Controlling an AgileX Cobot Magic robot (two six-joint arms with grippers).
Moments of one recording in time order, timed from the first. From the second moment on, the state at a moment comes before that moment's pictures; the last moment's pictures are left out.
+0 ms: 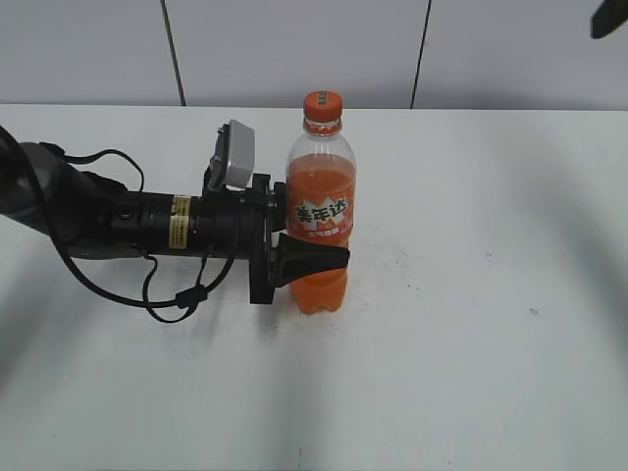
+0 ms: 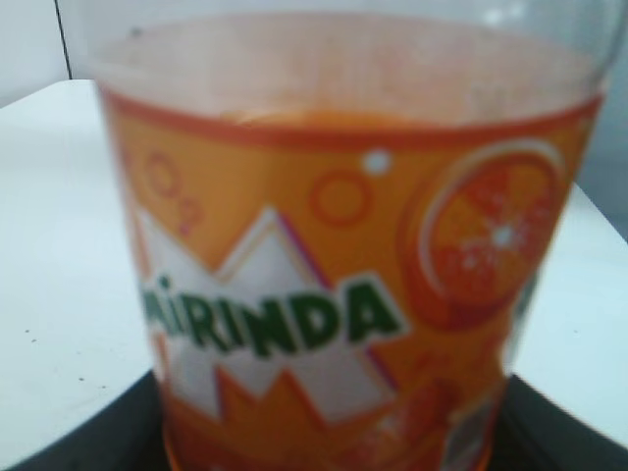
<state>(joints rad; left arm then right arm) -0.33 2.25 -1.11 1.30 -1.20 -0.55 0.04 1.51 -1.53 0.23 1.21 0.08</state>
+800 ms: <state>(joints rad) -0.33 2.25 -1.11 1.29 -1.20 -0.55 0.45 1.66 -1.70 0.19 1.21 0.35</state>
